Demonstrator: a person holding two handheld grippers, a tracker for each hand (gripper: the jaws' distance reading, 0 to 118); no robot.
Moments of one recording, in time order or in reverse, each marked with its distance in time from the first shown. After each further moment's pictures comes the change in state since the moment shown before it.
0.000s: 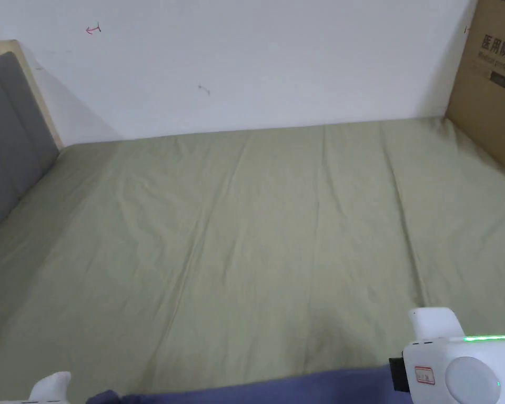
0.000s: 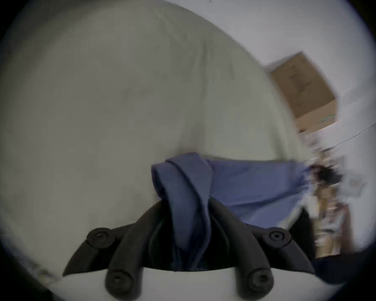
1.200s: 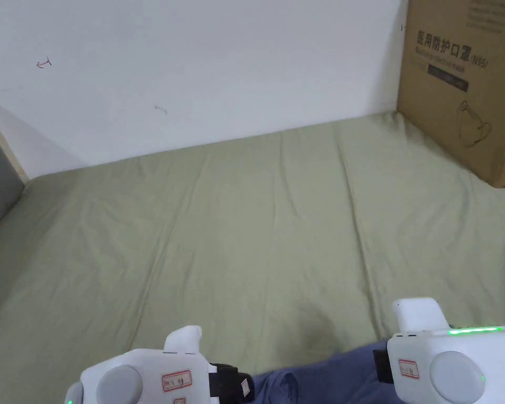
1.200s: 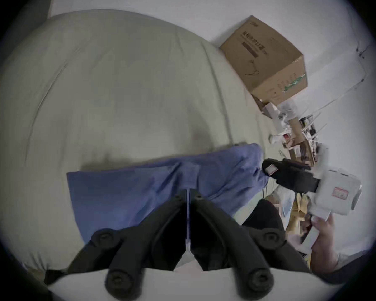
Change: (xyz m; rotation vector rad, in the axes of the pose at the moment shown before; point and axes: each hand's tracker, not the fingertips) left arm 0.240 -0.006 -0.033 -0.064 -0.285 -0.141; right arm 0.061 -0.022 0.031 0.067 0.046 -0.079
